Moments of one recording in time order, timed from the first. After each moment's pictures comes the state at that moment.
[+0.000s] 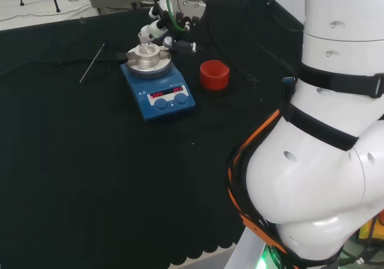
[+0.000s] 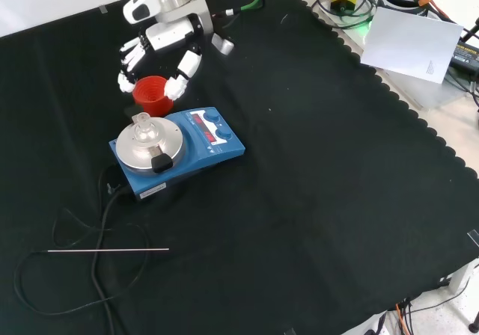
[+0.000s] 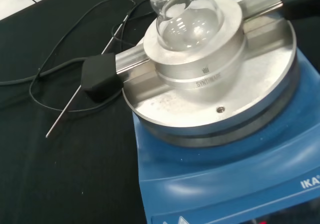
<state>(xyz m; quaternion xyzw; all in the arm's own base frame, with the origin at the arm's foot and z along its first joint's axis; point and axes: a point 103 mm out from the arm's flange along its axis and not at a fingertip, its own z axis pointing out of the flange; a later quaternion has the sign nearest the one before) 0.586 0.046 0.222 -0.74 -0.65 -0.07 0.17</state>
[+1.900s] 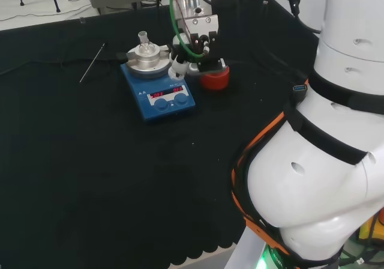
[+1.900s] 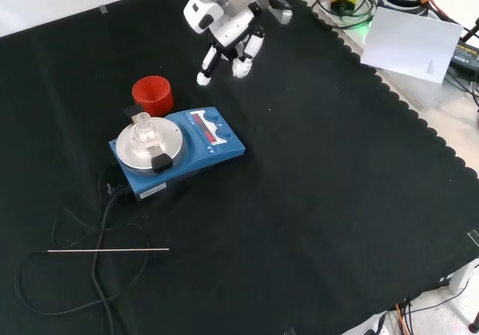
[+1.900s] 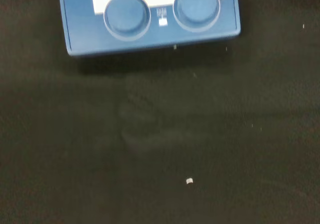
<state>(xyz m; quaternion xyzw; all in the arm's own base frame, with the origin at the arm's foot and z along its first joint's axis) 0.437 0.033 0.217 -0.70 -0.66 0.18 0.19</state>
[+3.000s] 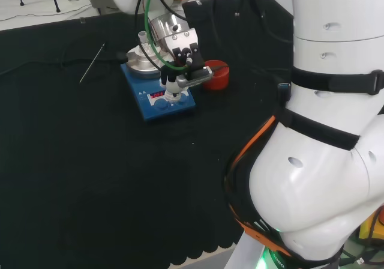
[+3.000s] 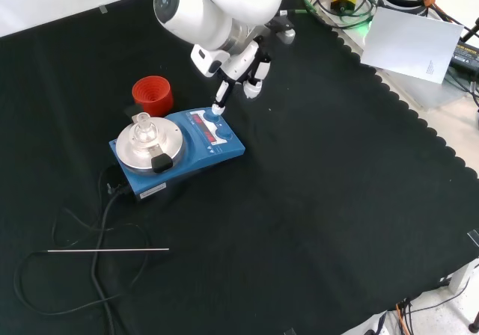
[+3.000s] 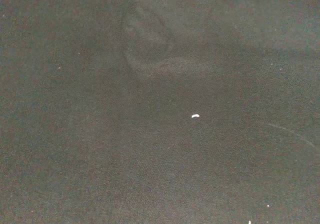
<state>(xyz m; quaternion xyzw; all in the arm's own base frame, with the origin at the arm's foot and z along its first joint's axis) 0.439 0.061 0.180 -0.65 -0.66 0.30 0.22</state>
